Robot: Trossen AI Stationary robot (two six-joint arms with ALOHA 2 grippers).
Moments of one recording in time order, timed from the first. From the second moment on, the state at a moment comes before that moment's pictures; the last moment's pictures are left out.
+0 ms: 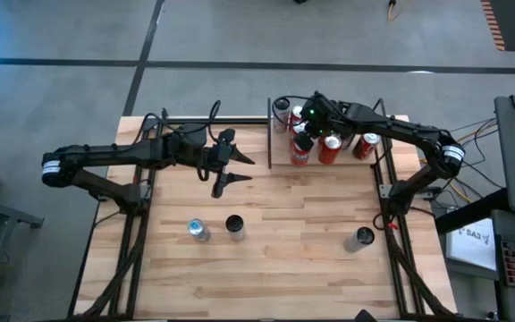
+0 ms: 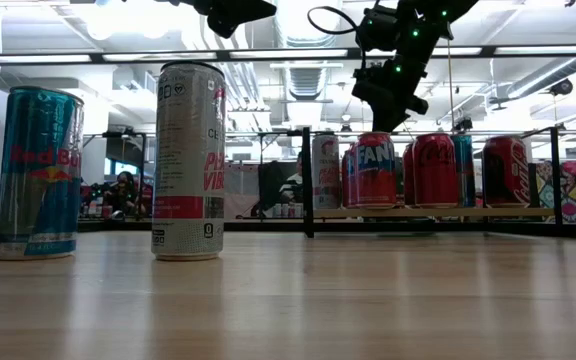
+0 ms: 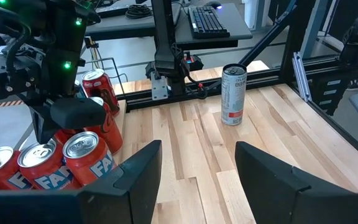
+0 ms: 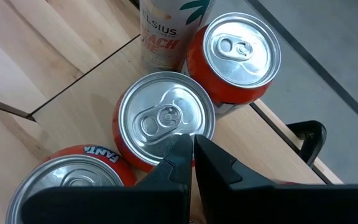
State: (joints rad) left arm 0.15 1.24 1.07 -0.14 0.24 0.20; right arm -0.54 1.52 1.29 -0.73 0.22 0.10
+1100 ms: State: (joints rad) left arm 0.15 1.24 1.07 -0.13 0.24 0.20; right arm -0.28 1.45 1.37 -0.96 0.01 0.24
